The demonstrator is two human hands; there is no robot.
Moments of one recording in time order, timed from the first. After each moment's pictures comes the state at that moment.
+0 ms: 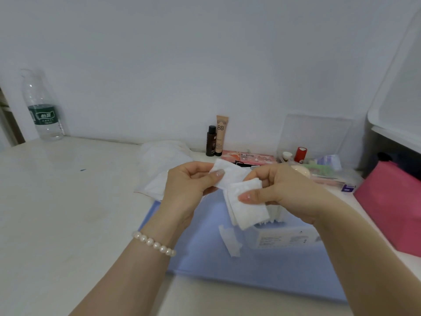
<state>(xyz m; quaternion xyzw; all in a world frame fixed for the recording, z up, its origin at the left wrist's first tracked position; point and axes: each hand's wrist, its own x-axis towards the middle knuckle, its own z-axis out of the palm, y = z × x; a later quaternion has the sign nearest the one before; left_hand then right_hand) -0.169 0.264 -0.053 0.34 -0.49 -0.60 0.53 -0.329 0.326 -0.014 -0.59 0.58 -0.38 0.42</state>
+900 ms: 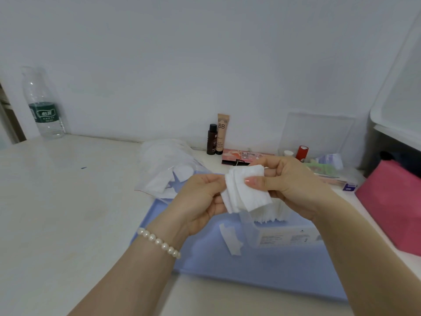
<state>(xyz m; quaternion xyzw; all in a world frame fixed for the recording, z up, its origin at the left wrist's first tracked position) -0.177 0.271 -0.058 0.33 -0.48 -0.72 0.38 -0.336 0.320 -0.019 -0.54 0.53 -0.48 0.44</state>
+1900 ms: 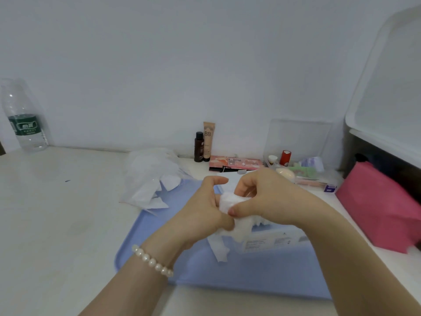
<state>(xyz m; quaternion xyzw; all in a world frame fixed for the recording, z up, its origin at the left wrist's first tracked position) -0.186 0.287 -0.052 0.33 -0.71 -0.56 0.28 -0.320 0.342 0.002 -0.64 0.70 -0.22 0.22</state>
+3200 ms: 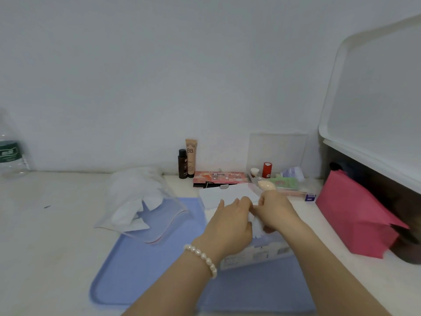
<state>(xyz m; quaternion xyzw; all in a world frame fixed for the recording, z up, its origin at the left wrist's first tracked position) -0.280 0.283 -0.071 0.32 -0.92 -0.14 0.19 -0.404 0.308 -0.055 -0.46 0.84 -0.26 0.15</state>
